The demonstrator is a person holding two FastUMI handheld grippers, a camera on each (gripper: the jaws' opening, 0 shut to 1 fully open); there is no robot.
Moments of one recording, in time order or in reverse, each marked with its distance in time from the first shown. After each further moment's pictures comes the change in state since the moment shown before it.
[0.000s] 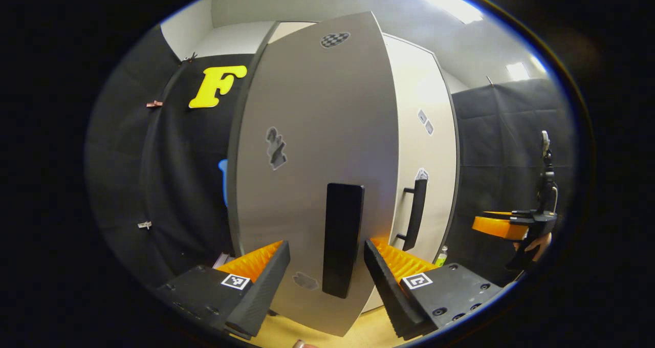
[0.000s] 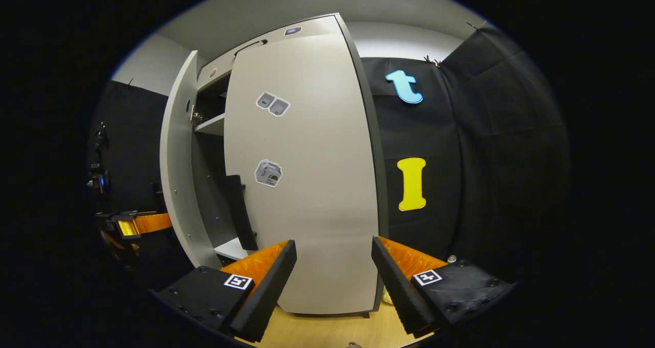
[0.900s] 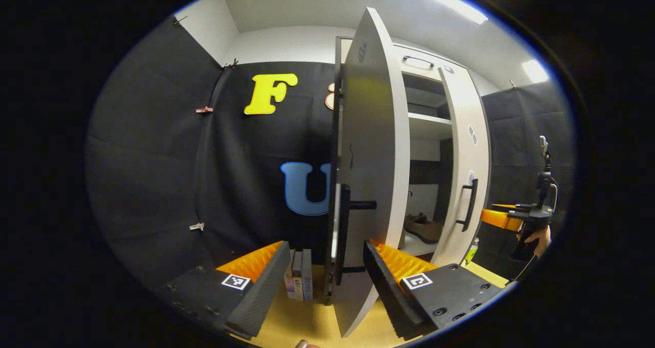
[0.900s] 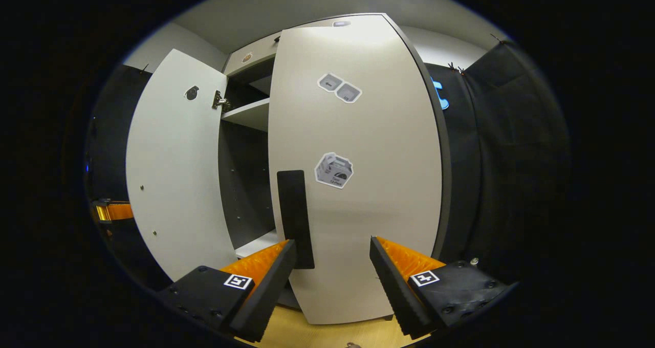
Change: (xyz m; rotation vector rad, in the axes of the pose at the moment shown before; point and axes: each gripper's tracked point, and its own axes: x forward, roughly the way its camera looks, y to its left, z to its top) left arm -0.122 0.141 0.007 -0.022 0.019 0.158; right arm 0.018 0.101 -0.012 -0.054 -0.005 0.051
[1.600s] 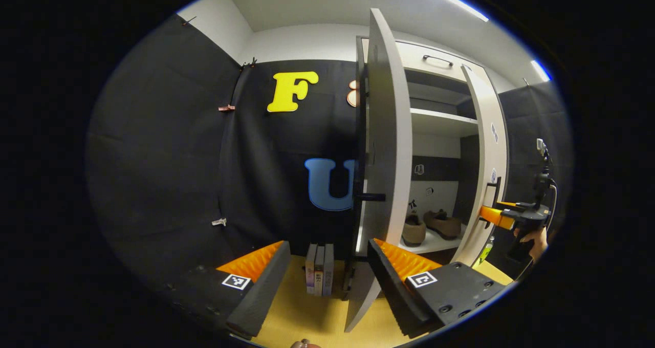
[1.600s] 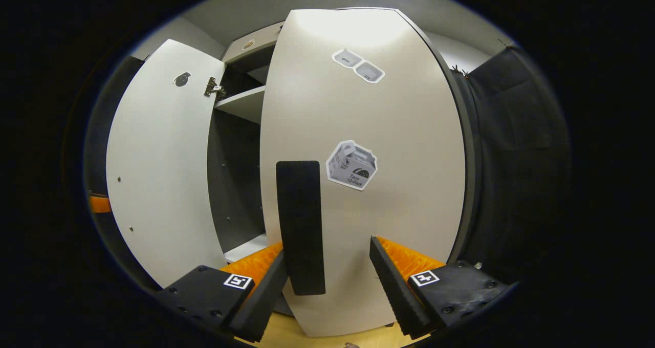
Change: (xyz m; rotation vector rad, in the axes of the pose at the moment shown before) left arm -0.017 0.052 -0.003 -0.018 0.017 0.134; right arm 0.051 0.024 -0.011 -0.019 0.000 -0.016
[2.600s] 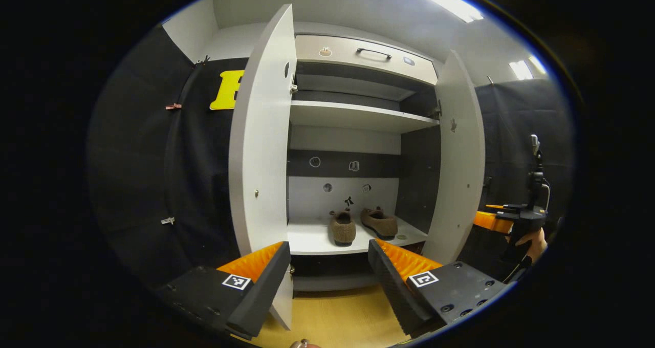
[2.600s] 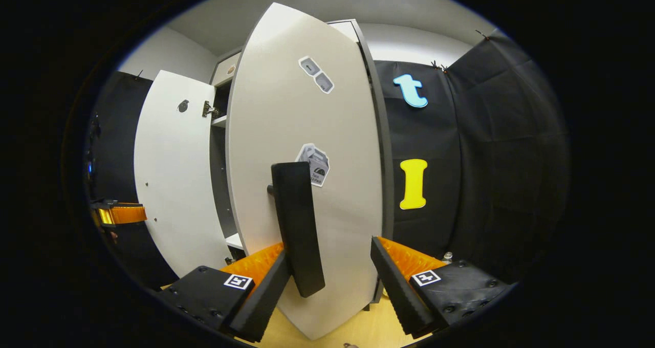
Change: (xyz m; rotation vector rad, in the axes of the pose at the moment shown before) left arm -0.024 -0.144 -0.005 0.028 0.015 -0.246; right arm -0.106 -0.082 0.007 0.037 0.022 -0.008
